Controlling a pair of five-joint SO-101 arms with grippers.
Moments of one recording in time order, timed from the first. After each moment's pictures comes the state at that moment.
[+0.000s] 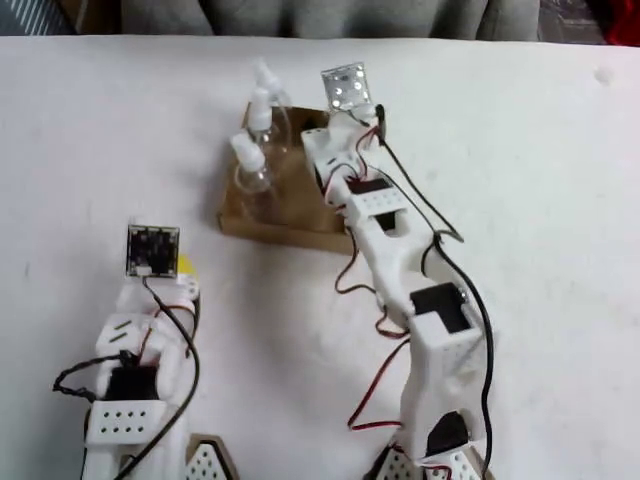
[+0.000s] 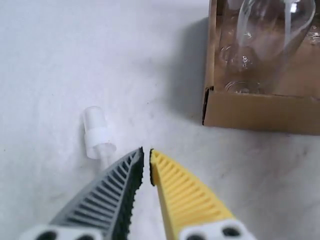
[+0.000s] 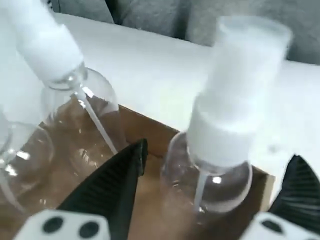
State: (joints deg) left arm -7.8 -79.8 97.6 25.5 -3.9; right arm -18.9 24.5 9.9 -1.1 3.3
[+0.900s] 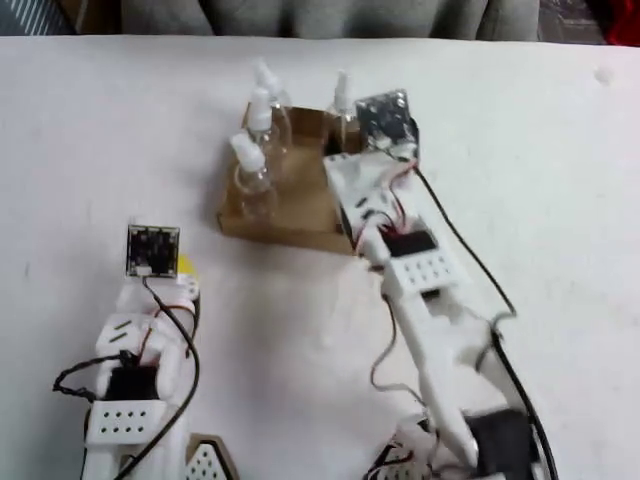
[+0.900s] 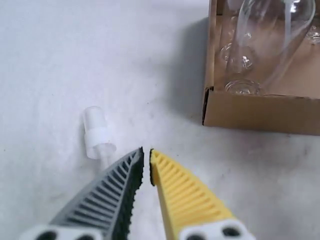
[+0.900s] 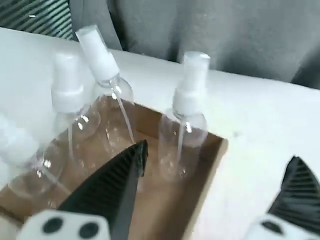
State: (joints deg) left arm -7.8 -79.8 97.6 25.5 -3.9; right arm -18.2 -18.4 43.7 3.3 3.3
